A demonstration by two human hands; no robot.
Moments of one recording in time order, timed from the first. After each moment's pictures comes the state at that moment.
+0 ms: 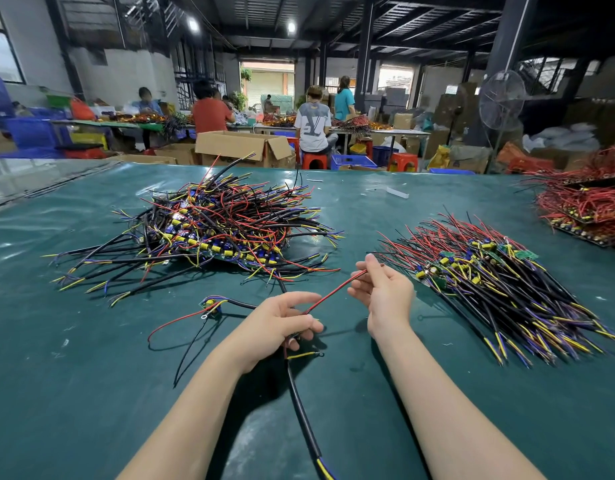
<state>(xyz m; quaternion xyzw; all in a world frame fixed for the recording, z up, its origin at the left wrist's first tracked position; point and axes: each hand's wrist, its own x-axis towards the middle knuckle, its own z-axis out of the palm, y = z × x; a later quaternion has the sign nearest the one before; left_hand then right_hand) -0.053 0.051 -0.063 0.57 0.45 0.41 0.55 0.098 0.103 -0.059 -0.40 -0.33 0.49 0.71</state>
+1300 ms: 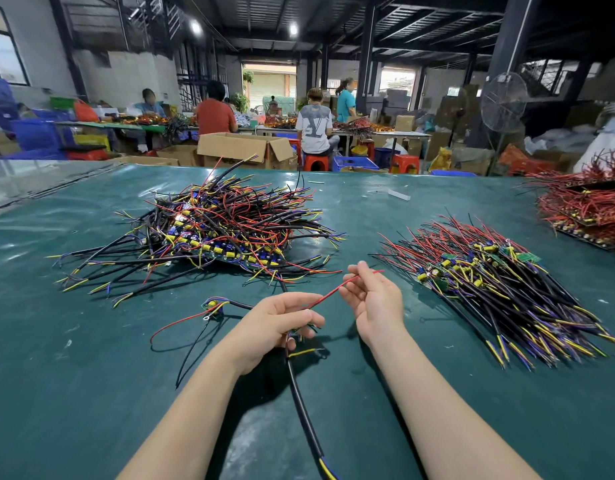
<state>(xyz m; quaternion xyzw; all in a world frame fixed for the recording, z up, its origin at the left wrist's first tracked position) -0.056 0.051 -0.064 0.56 0.42 0.42 0.57 0.089 0.101 -0.060 -0.35 -0.26 0.58 0.69</state>
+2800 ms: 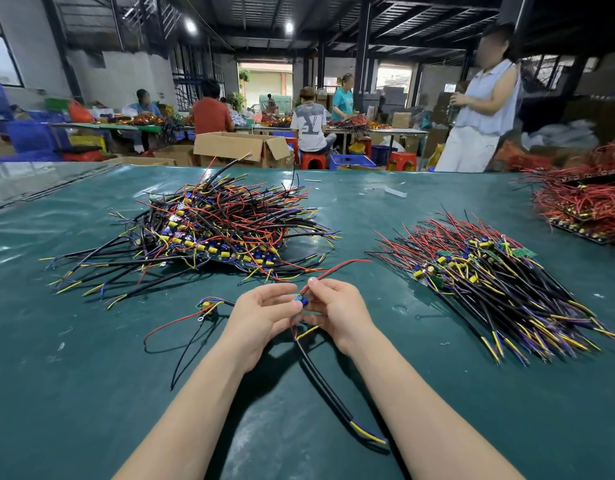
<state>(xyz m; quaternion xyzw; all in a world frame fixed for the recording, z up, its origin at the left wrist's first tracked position) -0.054 0.059 -0.067 0.41 0.44 0.57 0.56 0.065 0.083 -0.061 -0.41 -0.45 0.61 0.50</state>
